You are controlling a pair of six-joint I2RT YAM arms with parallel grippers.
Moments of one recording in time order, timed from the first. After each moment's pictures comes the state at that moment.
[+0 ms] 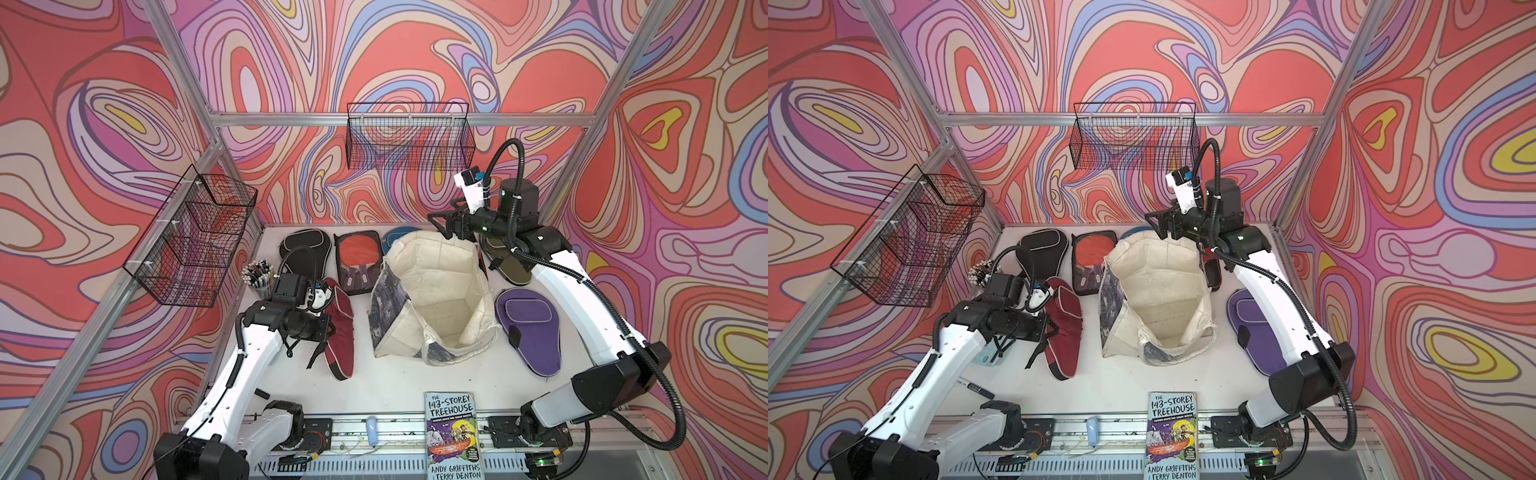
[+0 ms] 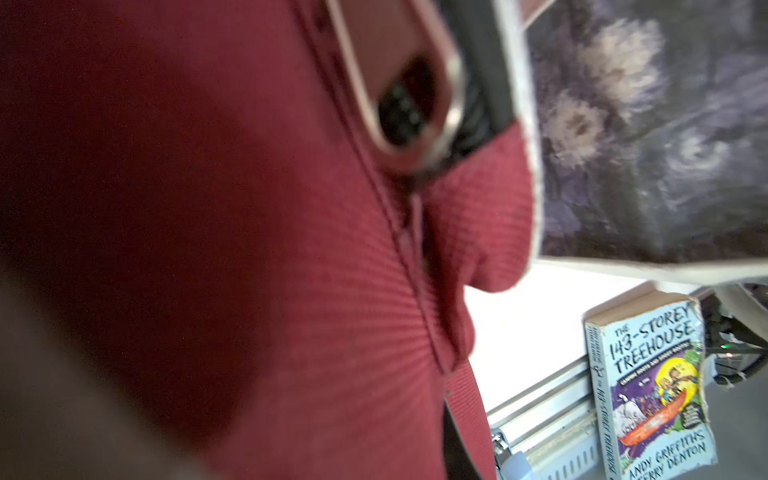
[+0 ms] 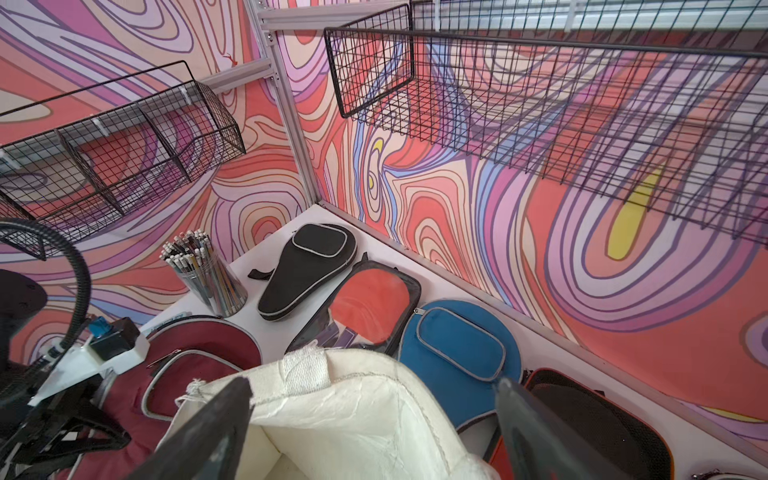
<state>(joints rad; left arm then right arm) -0.15 1.10 0.94 -1.03 0.29 -0.03 0.33 1.53 1.69 -0.46 -0.44 -0.04</state>
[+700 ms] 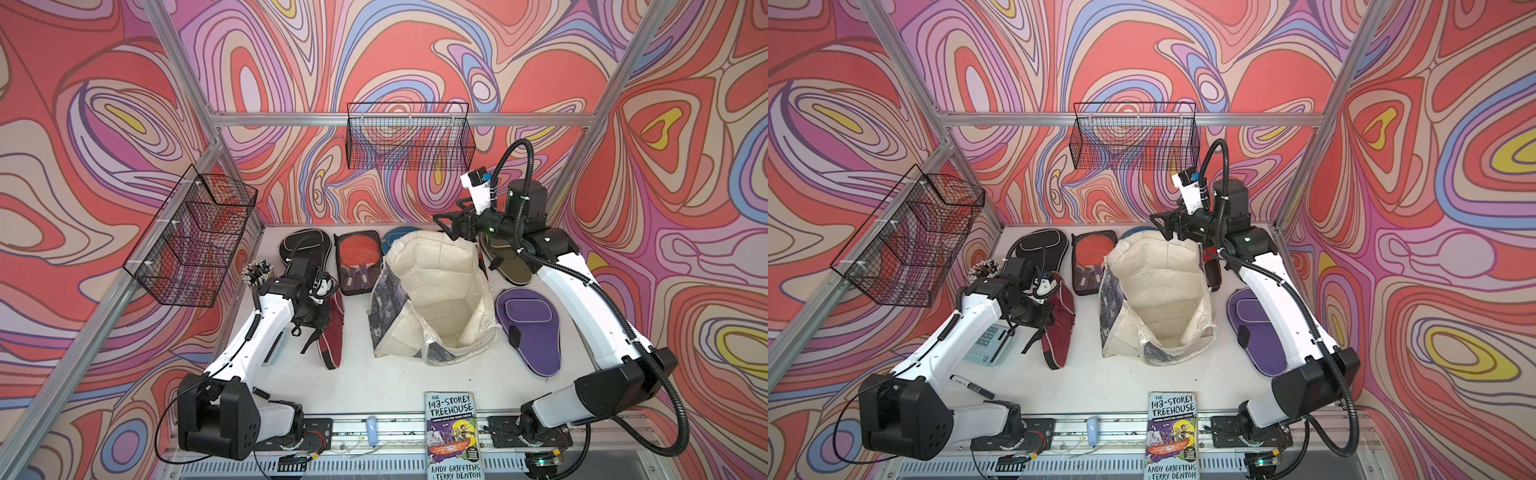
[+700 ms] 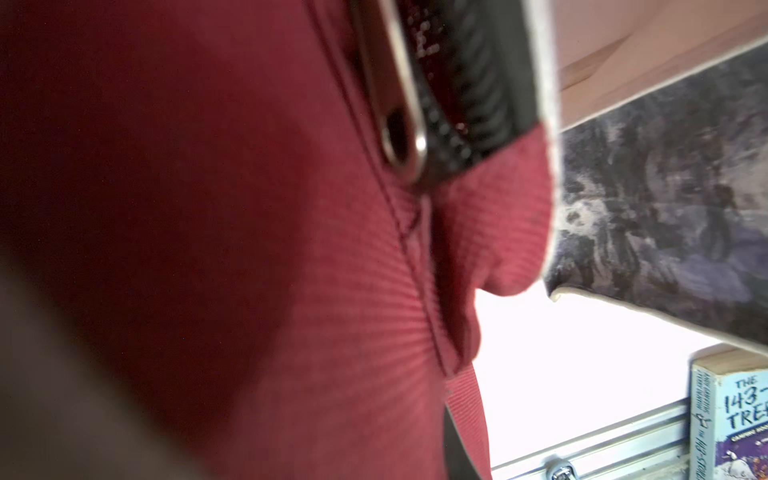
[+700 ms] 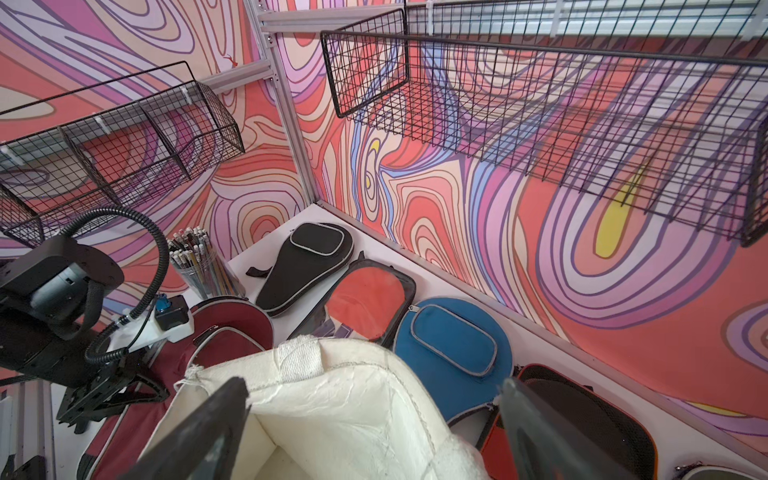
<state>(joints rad) -0.15 1.31 1.05 -1.05 0.12 0.02 0.30 1.51 1.67 -0.48 -0.48 -0.07</state>
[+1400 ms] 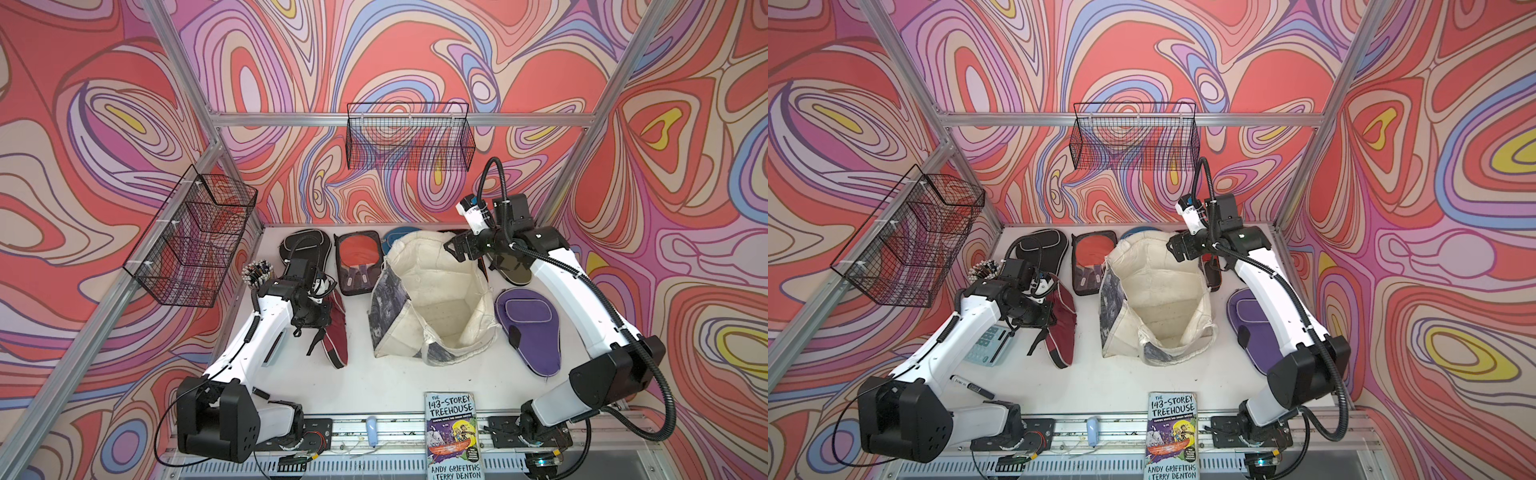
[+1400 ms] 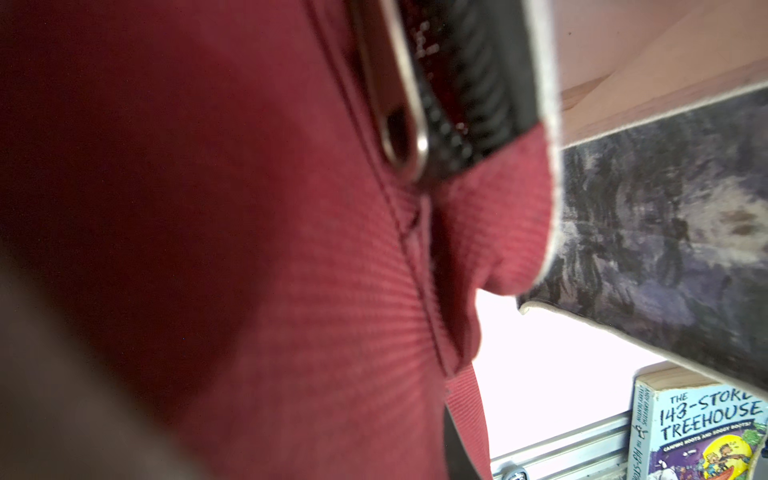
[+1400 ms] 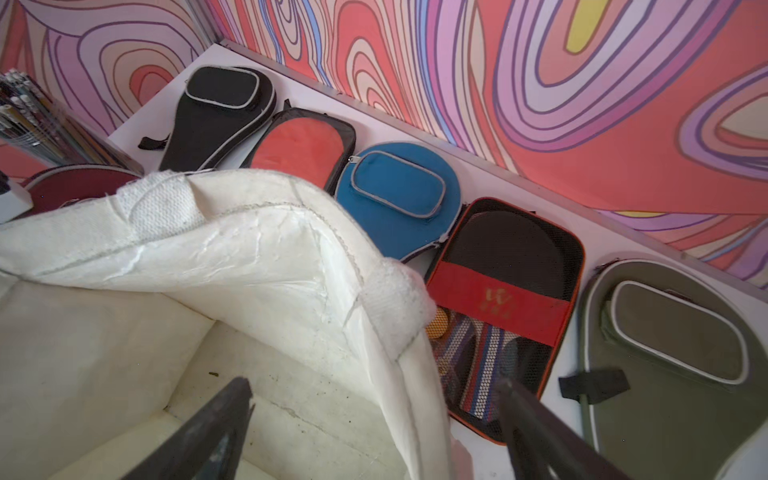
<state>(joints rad) -0.14 1.30 1.04 -1.02 0.19 -0.10 0.28 1.55 1.65 -0.81 -0.24 -0.18</state>
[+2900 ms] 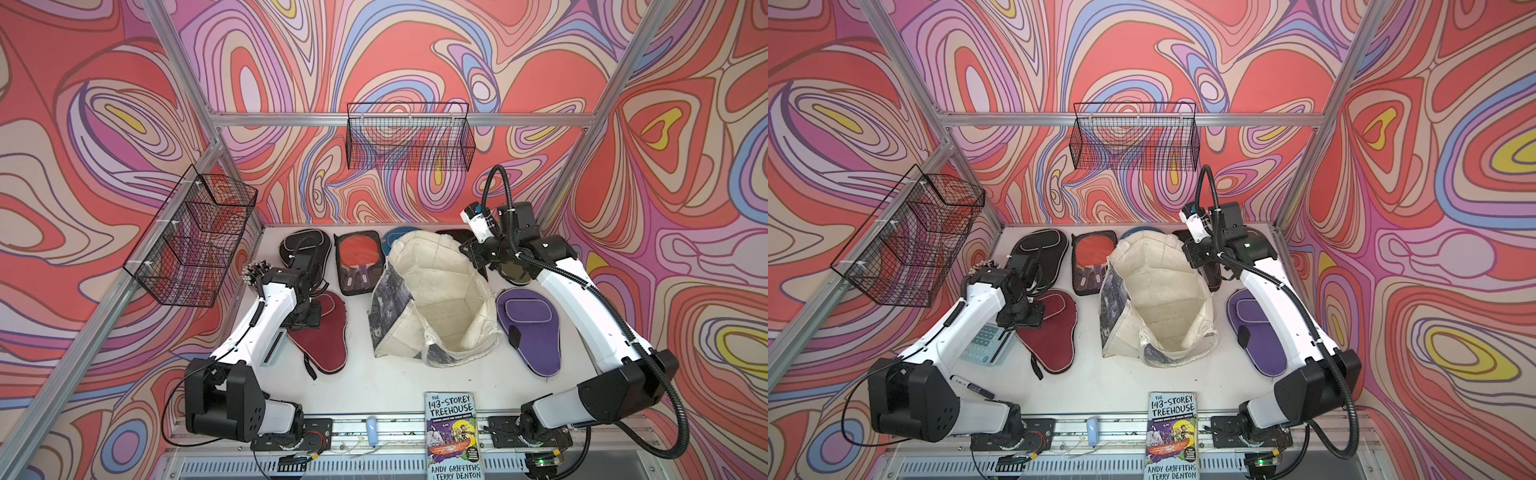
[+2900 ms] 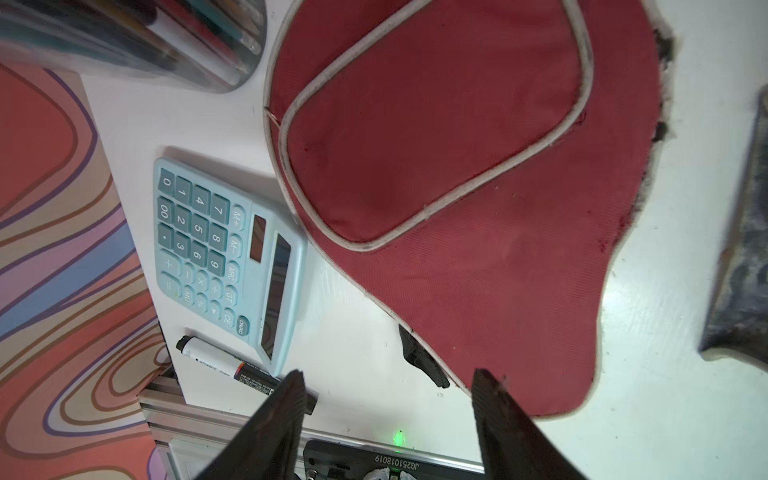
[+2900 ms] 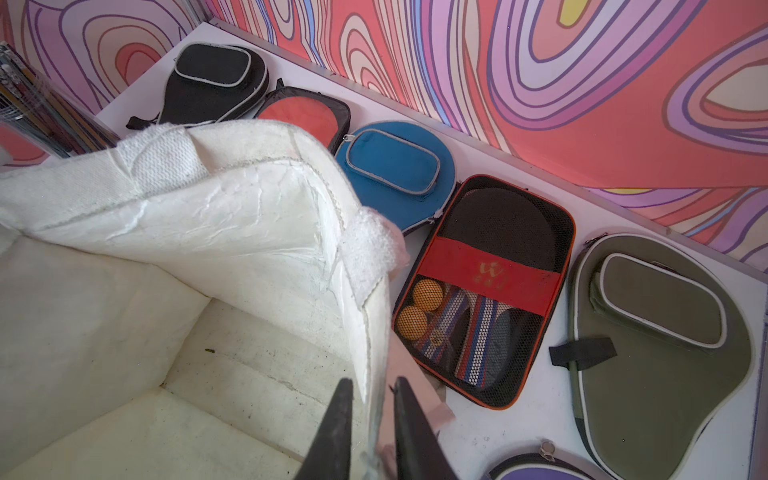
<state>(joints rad) -0.14 1.39 1.14 -1.20 -0.19 -0.18 0.28 1.48 1.57 -0.82 -0.23 -0.19</state>
